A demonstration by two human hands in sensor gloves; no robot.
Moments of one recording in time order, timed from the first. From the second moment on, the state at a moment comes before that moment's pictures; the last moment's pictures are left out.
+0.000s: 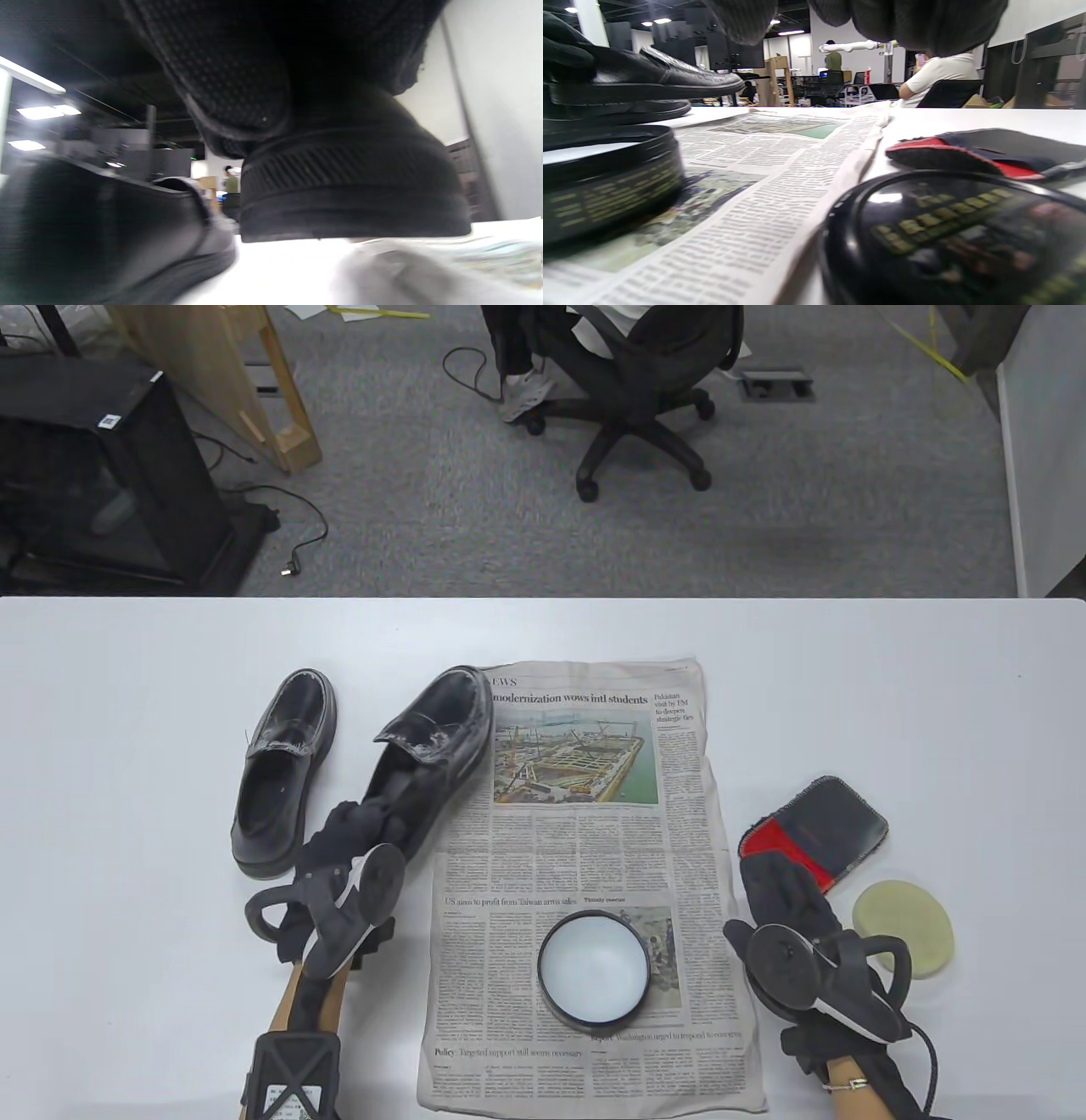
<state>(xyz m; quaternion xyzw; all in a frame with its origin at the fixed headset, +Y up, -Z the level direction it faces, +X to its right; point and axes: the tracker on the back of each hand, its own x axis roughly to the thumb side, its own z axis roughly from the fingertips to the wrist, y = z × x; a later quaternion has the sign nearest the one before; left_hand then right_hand) -0.218 -0.705 -0.258 0.20 0.12 -0.05 0.97 0.215 -0.707 -0.195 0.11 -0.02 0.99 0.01</state>
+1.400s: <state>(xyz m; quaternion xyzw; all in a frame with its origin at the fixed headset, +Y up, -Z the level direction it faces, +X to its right) -0.328 -0.736 -0.262 0.05 0.37 0.07 0.93 0.211 -0.718 -0.199 0.12 0.01 0.99 0.01</state>
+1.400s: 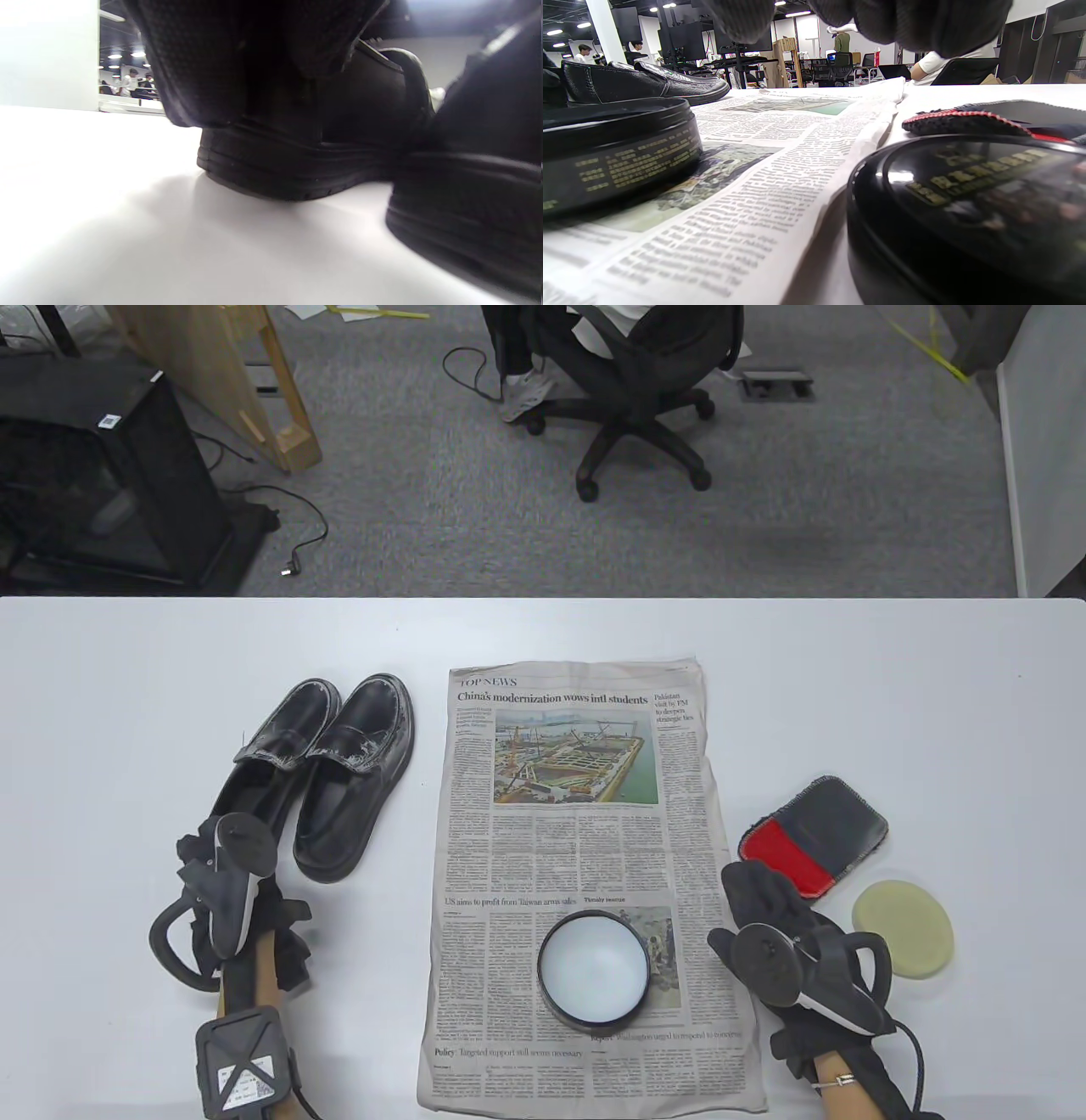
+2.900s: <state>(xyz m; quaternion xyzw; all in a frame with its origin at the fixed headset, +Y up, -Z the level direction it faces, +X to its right) -0.137 -0.724 -0.270 -0.04 -0.17 0.09 0.98 0.247 -0.766 -0.304 -0.10 0.23 0.96 -0.13</state>
